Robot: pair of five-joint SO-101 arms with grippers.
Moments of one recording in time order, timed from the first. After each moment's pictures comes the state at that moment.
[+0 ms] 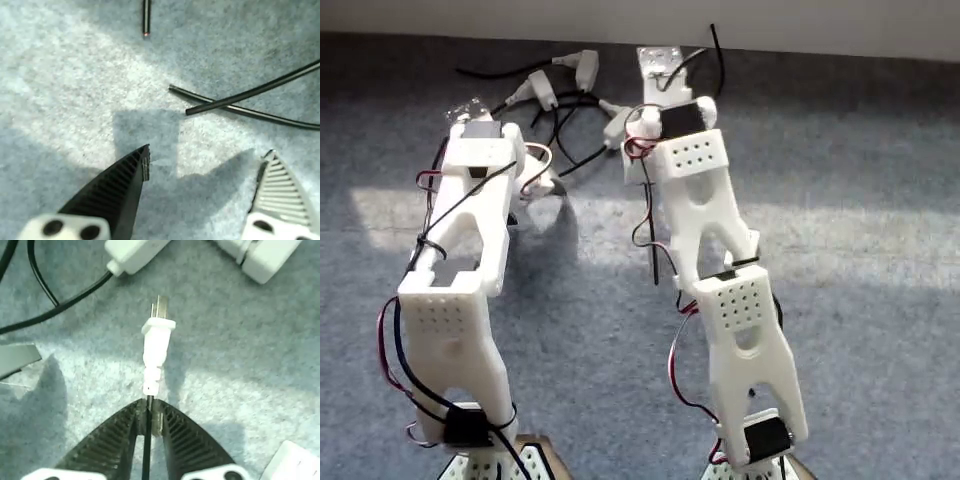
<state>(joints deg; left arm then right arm) -7.9 35.9 -20.5 78.1 35.2 -26.0 55.5 -74.0 98.9 -8.2</state>
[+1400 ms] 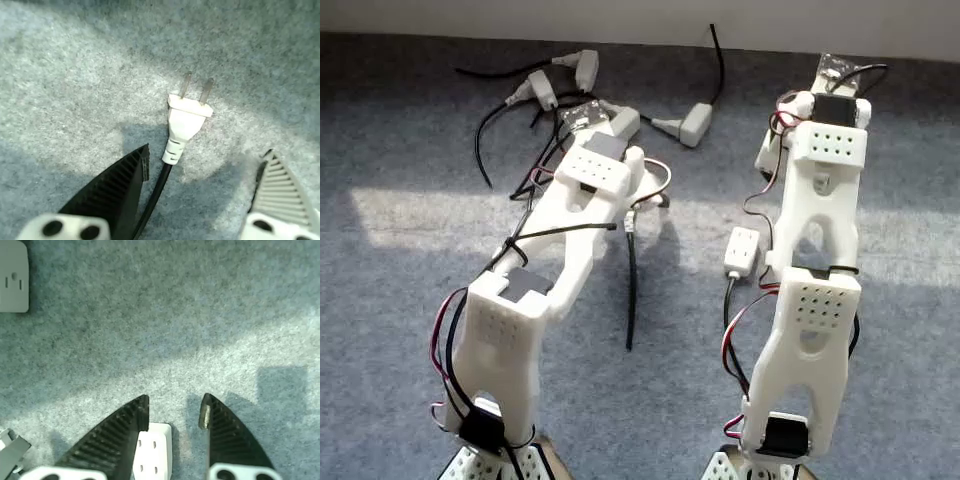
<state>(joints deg) 16.0 36.6 -24.3 76.4 48.9 3.0 48.1 -64.7 98.9 -12.9</state>
